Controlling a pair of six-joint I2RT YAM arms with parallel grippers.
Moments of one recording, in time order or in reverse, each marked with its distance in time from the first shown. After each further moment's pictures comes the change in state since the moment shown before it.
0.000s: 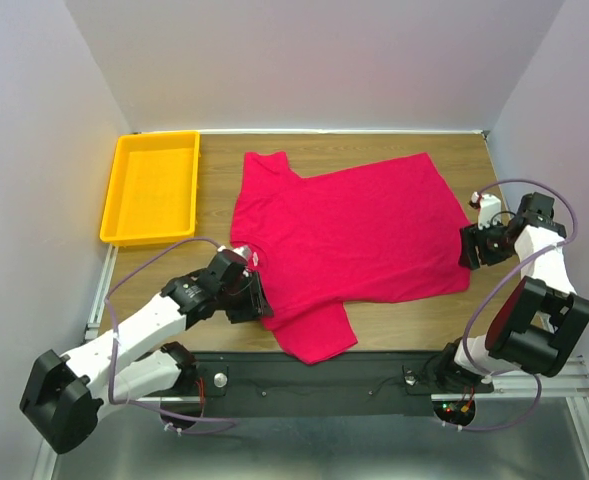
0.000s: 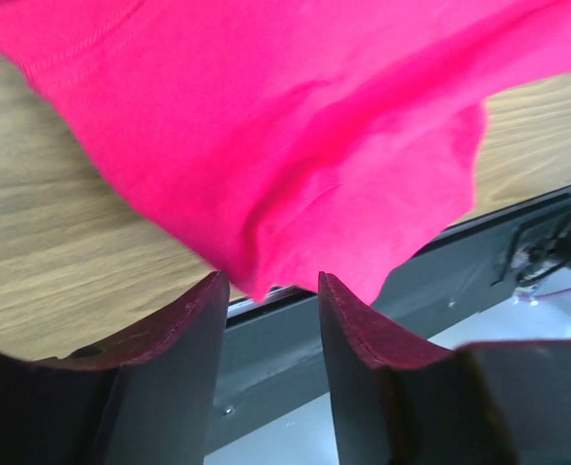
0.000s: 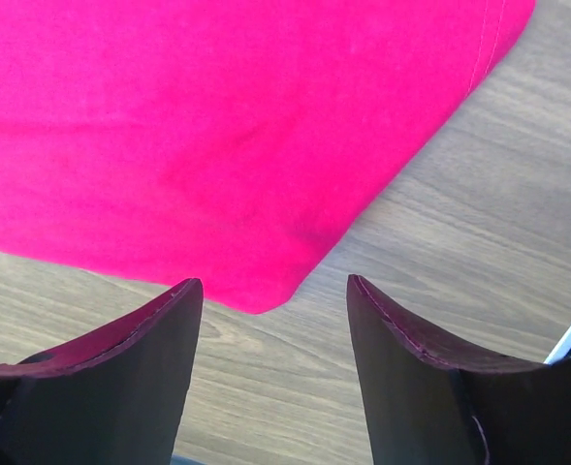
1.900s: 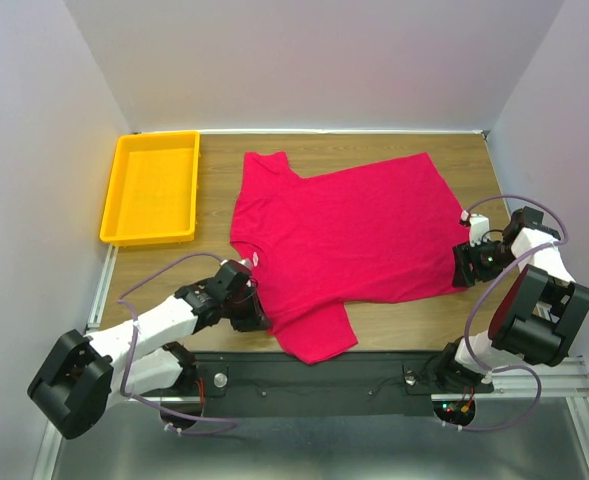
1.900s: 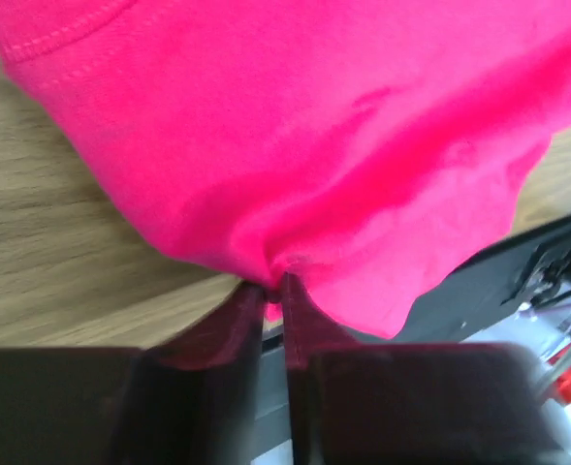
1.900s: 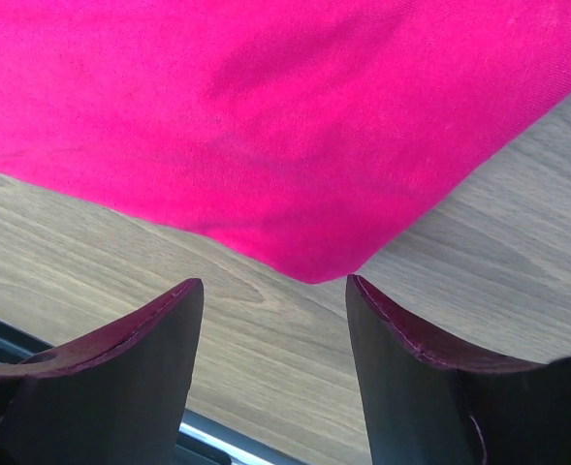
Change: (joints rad) left arm 0.001 0.077 -0.147 0.201 0.038 -0.085; right arm -0.014 0.054 -0.064 -0.106 -0.005 -0.093
